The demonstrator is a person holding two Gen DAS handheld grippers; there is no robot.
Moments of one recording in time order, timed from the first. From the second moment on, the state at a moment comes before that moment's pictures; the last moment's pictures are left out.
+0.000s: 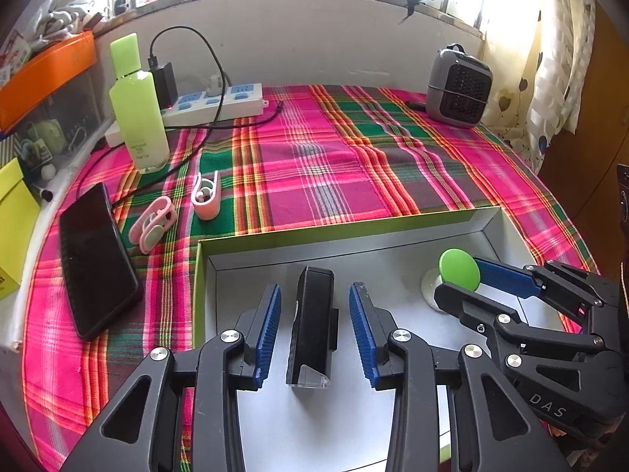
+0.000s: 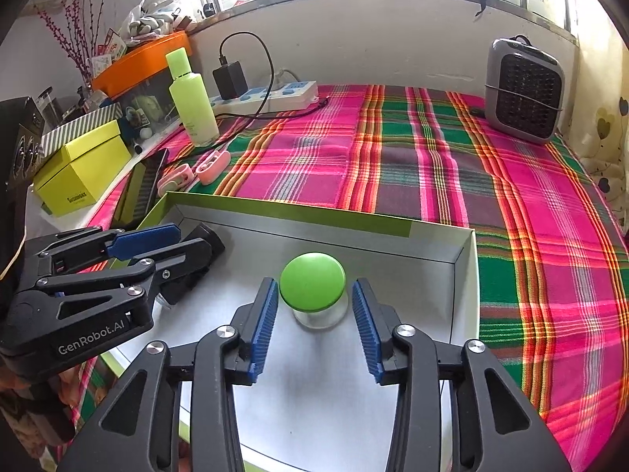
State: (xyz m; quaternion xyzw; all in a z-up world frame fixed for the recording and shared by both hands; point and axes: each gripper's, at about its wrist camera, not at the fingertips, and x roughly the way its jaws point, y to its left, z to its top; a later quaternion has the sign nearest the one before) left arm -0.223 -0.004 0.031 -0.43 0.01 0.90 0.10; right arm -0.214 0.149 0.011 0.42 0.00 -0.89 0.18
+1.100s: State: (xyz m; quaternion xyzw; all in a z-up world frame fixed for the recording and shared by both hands) left arm -0.143 -0.022 0.054 -0.41 -0.02 0.91 0.09; right arm -0.145 0.168 0.038 0.38 0.00 -0.91 0.16
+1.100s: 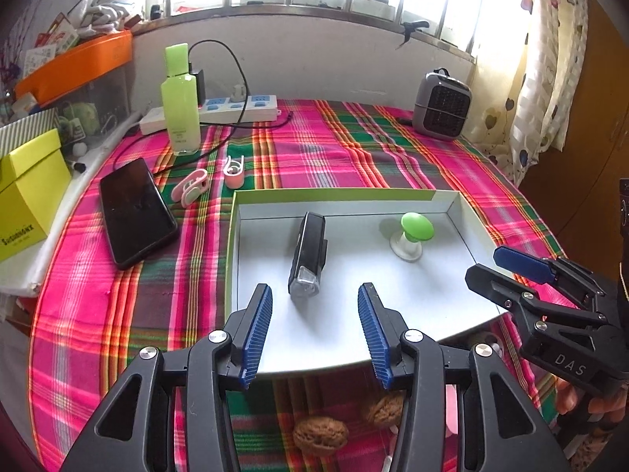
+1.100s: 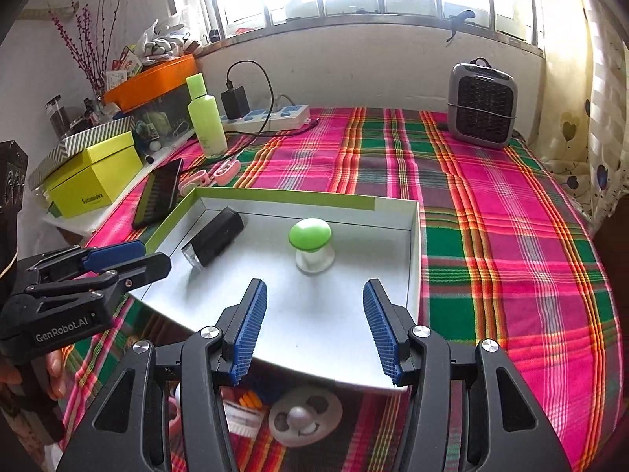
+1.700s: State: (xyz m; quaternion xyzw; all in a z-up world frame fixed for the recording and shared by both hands) left arm -0.098 -0.034 0.042 -0.41 -0.05 0.90 0.10; right arm -0.098 0.184 0.038 0.37 0.00 -0.92 0.16
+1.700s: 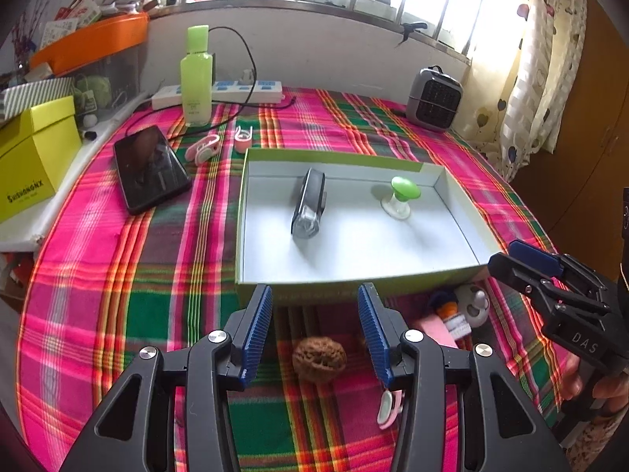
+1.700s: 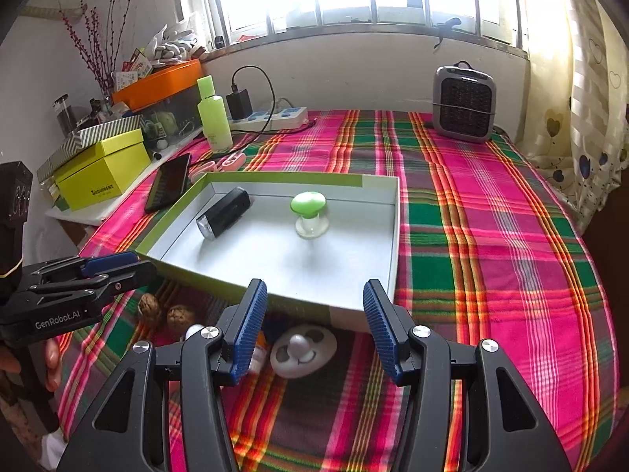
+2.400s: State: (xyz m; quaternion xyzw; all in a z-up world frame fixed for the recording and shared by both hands) left arm -0.085 -0.033 0.013 -0.45 -0.06 0.89 0.10; right arm -0.081 0.193 0.012 0.40 -0.02 -0.90 0.15
